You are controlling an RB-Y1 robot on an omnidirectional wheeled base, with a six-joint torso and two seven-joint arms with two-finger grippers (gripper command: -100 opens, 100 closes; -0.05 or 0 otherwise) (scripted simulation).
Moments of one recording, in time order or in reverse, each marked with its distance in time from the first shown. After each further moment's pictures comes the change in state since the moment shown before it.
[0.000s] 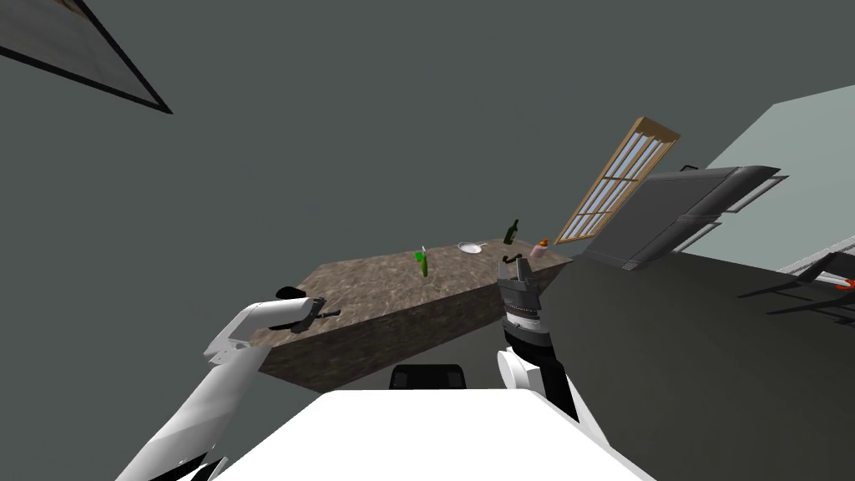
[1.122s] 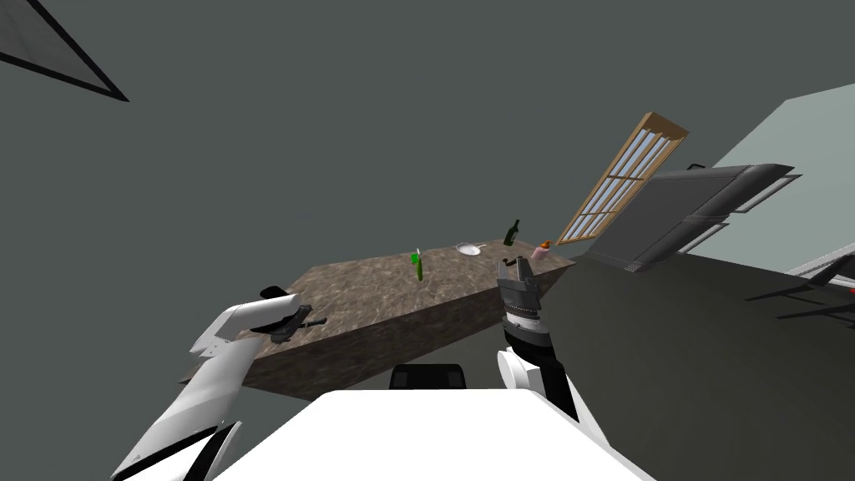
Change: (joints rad) left arm -0.089 0.022 0.122 0.204 -0.024 0.065 -0.153; right arm 0.000 0.000 0.000 0.000 0.000 0.000 0.000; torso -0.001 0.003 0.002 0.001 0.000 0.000
